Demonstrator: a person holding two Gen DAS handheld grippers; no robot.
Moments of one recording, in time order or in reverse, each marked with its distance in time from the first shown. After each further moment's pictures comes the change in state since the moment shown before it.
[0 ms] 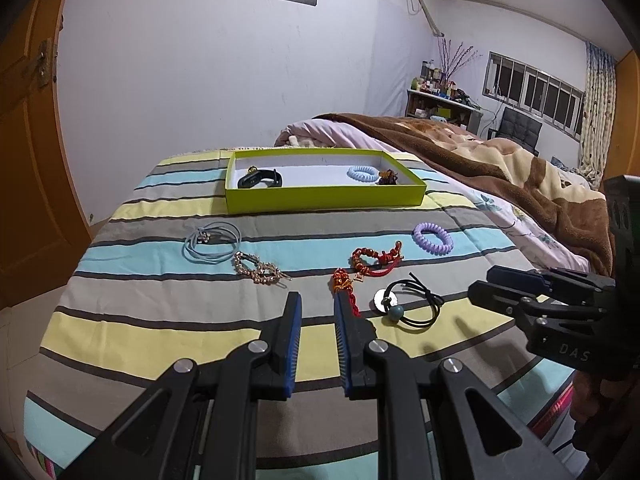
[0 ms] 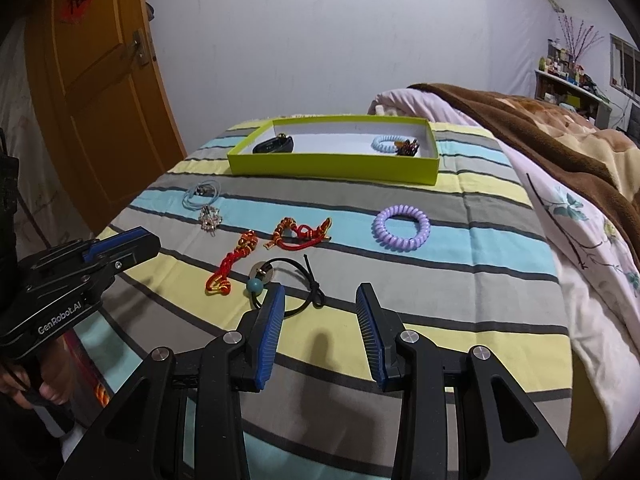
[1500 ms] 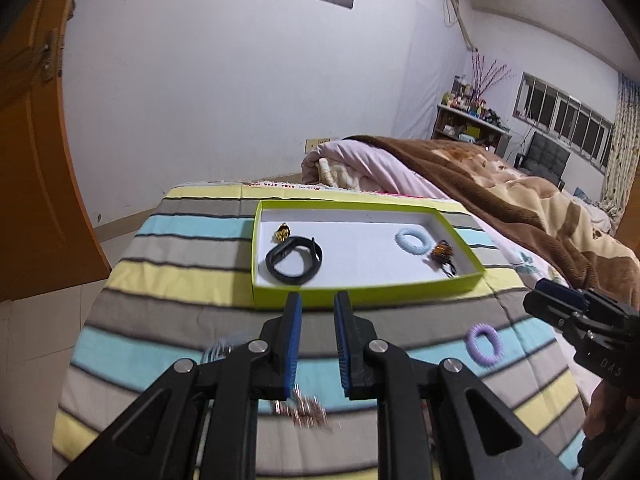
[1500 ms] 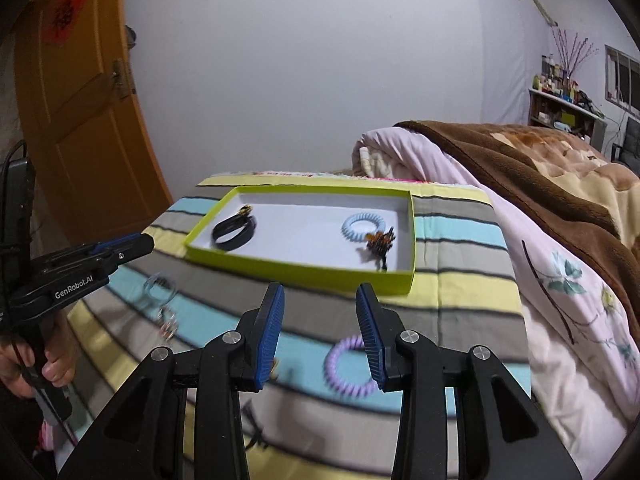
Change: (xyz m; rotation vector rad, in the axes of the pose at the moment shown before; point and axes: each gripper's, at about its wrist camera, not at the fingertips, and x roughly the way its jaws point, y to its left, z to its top) left arm 0.053 0.041 0.094 -0.093 -0.008 0.048; right arm 0.010 -0.032 0.084 0.005 -0.106 -0.037
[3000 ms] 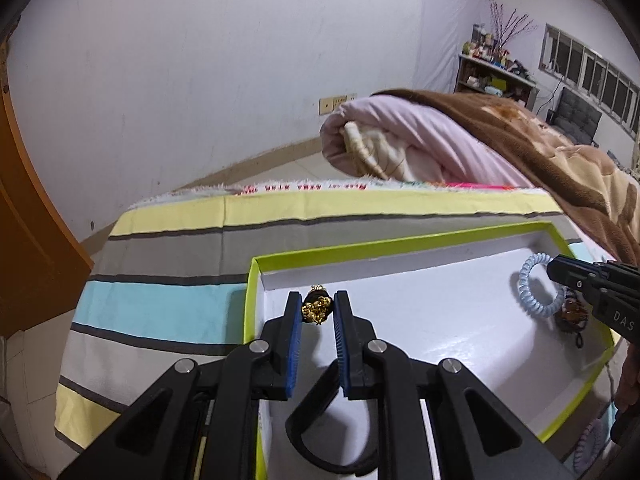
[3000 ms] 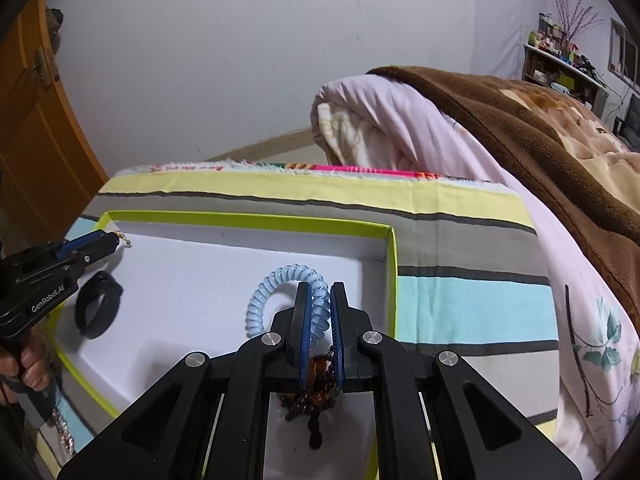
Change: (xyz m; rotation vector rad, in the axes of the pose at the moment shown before) left arm 0.185 0.022 0.072 0.090 0.186 0.082; right arm 0.199 -0.076 0.083 0.062 0.236 -0.084
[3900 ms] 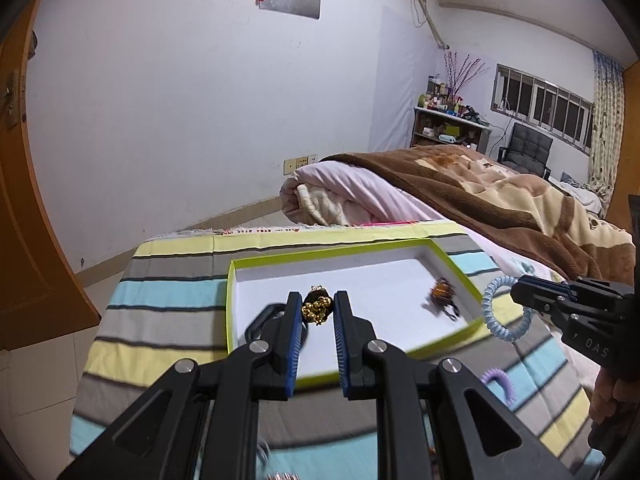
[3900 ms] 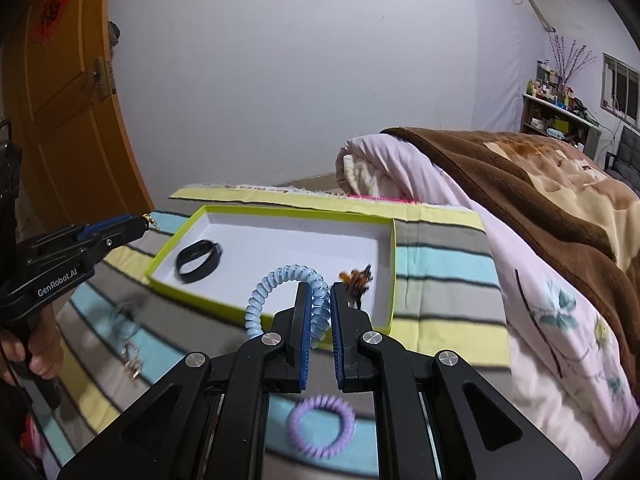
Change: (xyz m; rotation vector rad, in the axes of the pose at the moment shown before) left arm -0.132 -0.027 -0.042 0.030 -0.232 -0.110; right arm -0.131 0.033 -0.064 -0.070 -0.205 0.037
